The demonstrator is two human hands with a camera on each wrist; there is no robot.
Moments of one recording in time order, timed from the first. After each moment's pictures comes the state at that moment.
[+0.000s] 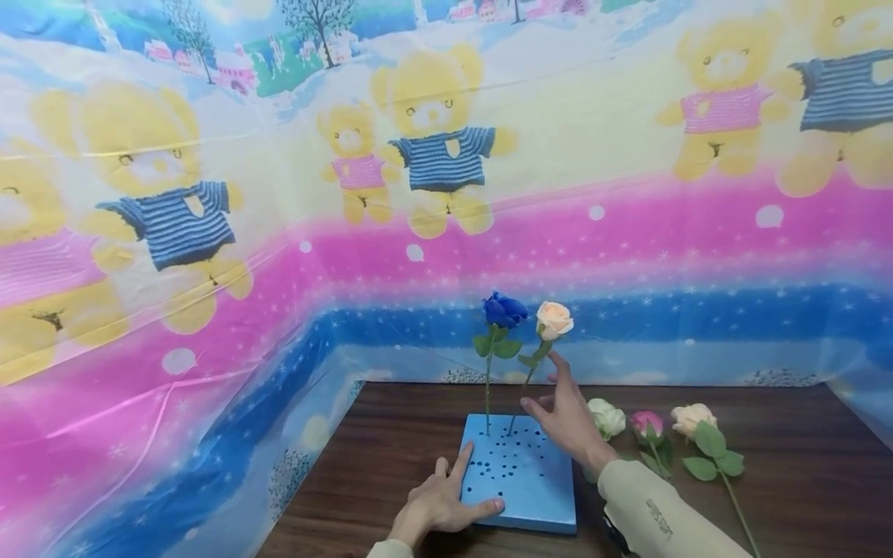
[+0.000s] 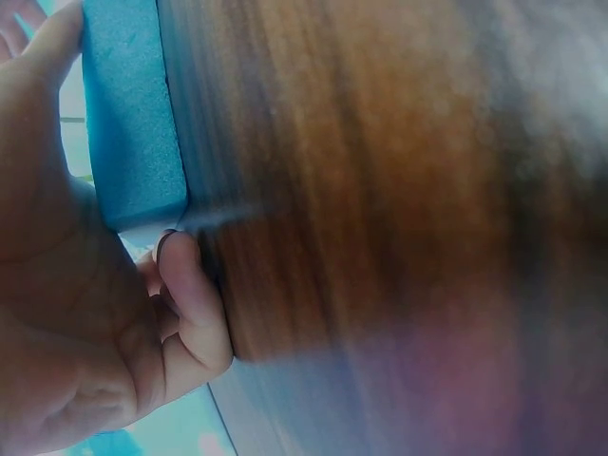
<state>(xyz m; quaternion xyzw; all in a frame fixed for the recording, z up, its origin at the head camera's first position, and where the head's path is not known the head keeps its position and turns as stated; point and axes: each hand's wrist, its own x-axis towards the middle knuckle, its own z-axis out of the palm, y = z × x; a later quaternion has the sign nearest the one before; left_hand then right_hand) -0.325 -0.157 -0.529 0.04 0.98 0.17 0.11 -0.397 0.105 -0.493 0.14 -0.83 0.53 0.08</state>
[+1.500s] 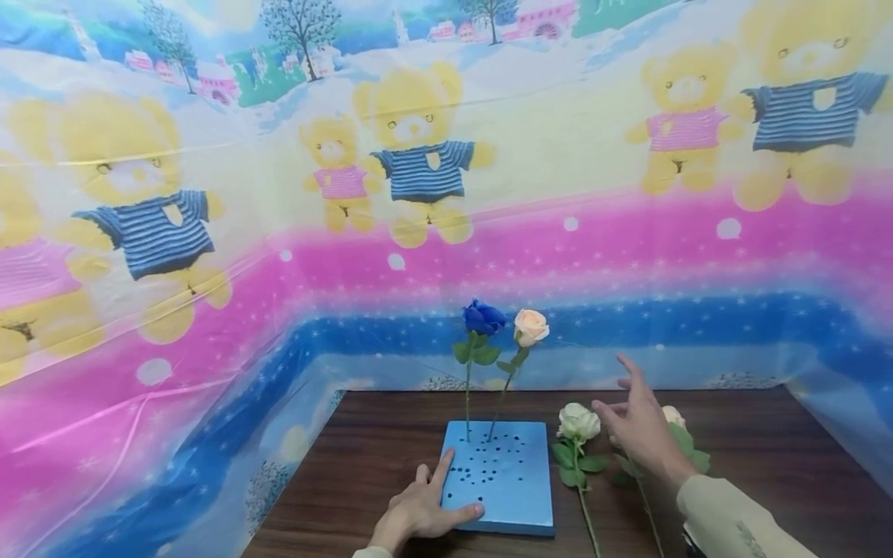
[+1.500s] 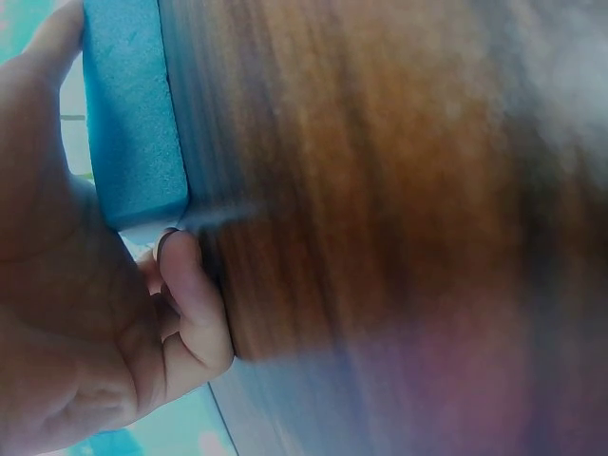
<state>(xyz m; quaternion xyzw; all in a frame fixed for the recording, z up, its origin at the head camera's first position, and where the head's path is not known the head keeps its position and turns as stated) -0.326 -0.158 -0.534 0.04 0.97 0.19 0.11 -0.368 0.239 -0.492 0.12 -0.84 0.51 0.13</state>
